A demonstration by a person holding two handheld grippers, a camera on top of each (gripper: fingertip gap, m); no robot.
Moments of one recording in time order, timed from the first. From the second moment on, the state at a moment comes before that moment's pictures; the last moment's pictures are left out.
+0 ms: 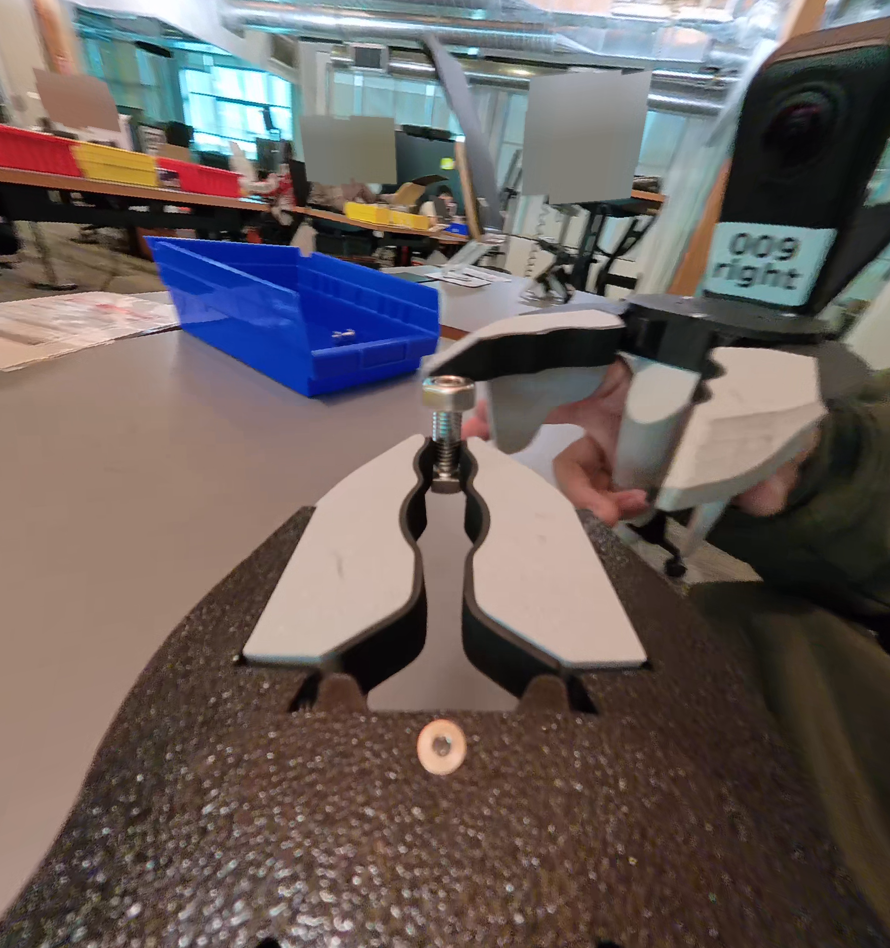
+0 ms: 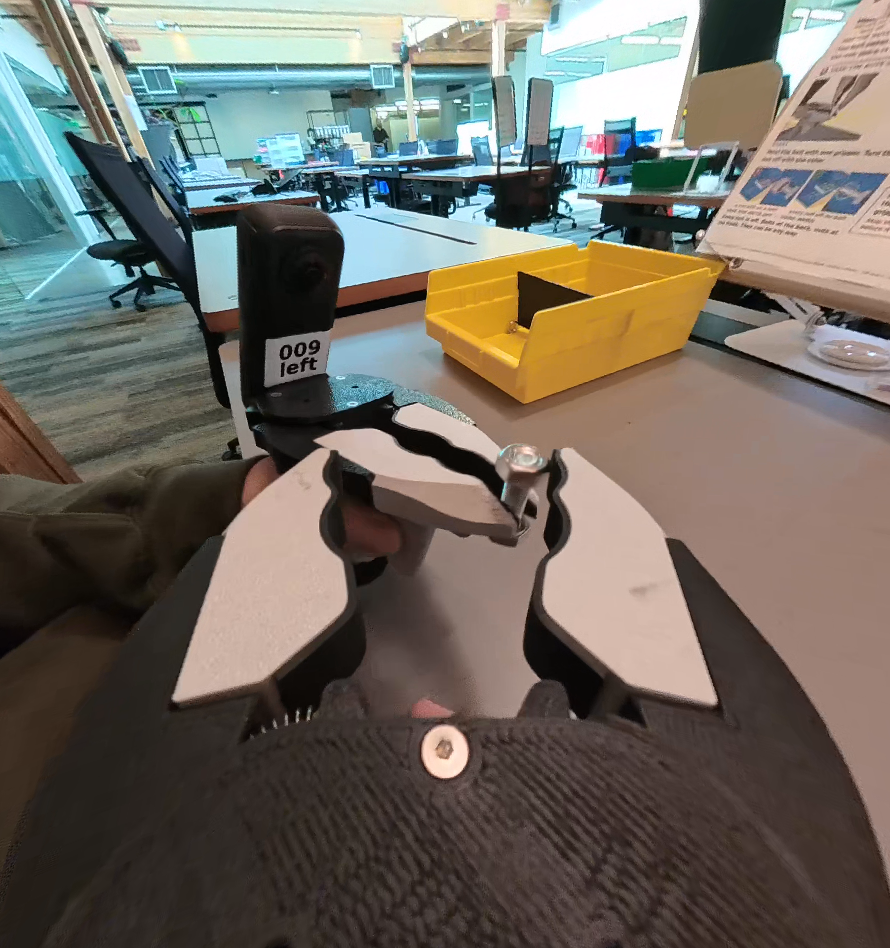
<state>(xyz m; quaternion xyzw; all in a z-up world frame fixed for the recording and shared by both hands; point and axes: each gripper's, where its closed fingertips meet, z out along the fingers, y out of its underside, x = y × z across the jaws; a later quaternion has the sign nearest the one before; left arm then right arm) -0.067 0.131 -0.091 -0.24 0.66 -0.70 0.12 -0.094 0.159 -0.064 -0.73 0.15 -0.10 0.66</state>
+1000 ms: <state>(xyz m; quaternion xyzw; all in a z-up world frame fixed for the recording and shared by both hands) -0.066 0.132 -0.096 -0.26 0.67 -0.69 0.10 -0.083 0.144 -0.061 -0.71 0.17 -0.08 0.67</state>
